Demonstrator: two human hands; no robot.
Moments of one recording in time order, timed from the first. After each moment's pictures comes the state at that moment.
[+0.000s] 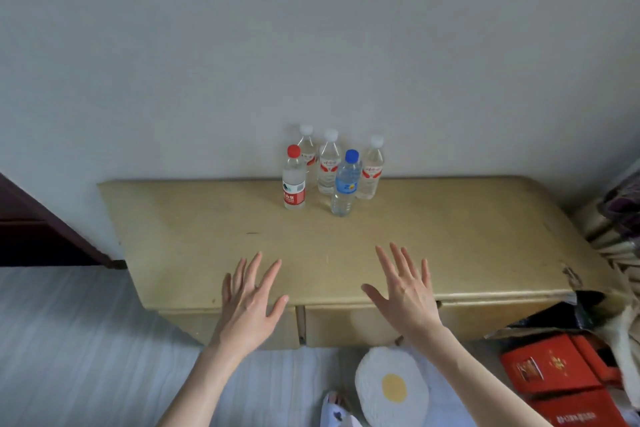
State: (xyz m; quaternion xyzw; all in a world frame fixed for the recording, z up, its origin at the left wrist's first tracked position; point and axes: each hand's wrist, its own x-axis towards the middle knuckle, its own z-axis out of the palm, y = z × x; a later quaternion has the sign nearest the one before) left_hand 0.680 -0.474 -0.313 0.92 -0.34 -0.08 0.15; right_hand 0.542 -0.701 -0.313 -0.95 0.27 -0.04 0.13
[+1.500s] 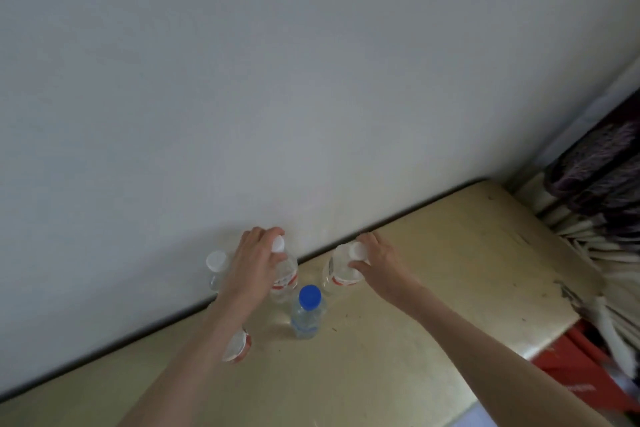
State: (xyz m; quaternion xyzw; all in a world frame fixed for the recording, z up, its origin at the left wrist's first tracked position) left_hand 0.959 -0.810 -0.279 0.82 -0.48 -0.15 0.27; right_hand 0.778 -0.932 -0.300 -0.86 0.41 -0.07 0.30
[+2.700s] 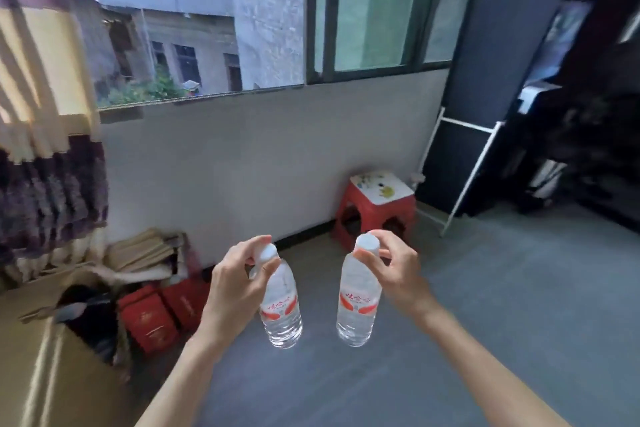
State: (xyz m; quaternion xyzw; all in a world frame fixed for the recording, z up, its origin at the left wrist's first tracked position) left_hand 0.312 -0.591 -0.170 0.18 -0.85 -0.39 0.29; right_hand 0.186 -0.396 -0.164 -0.29 0.79 -0.54 -0.01
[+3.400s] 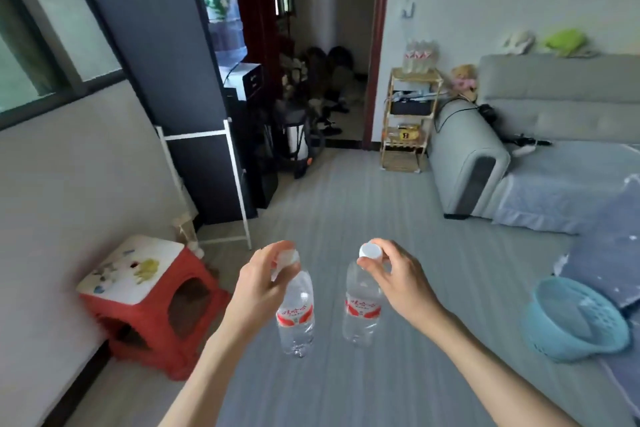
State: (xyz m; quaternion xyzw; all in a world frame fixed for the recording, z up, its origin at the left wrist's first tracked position) left_hand -0.153 -0.253 -0.184 -0.23 -0.86 -0.45 0.02; right_hand -0.082 -0.045 -0.199 0.11 0.88 -0.42 -0.19
